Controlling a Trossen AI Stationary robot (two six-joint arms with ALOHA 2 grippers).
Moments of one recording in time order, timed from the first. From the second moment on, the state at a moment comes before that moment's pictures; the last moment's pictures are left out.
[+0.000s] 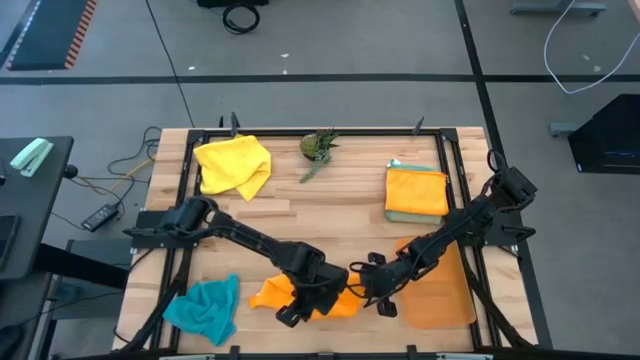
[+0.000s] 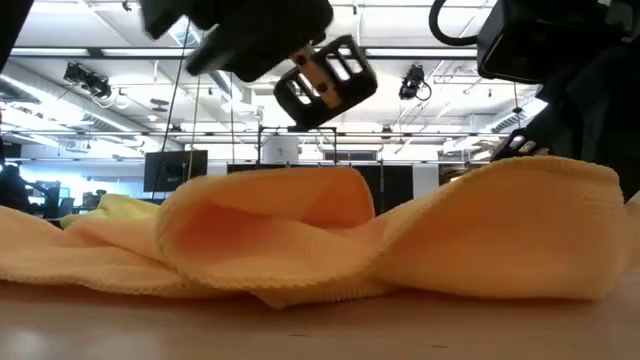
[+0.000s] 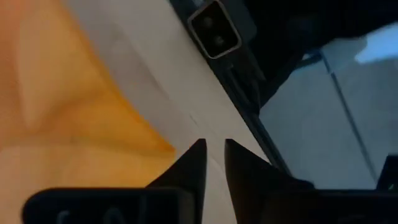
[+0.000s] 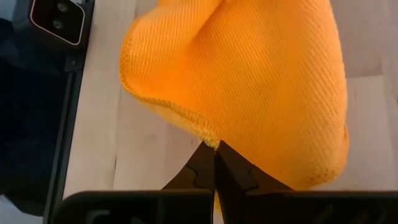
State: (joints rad) left arm -0.37 2.15 1.73 -0.79 0.60 0.13; right arm 0.55 1.68 0.80 -0.02 0.00 0.60
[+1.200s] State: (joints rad) left arm -0.36 2.19 1.73 -0.79 0.12 0.57; right arm 0.55 1.68 0.80 -0.02 0.00 0.56
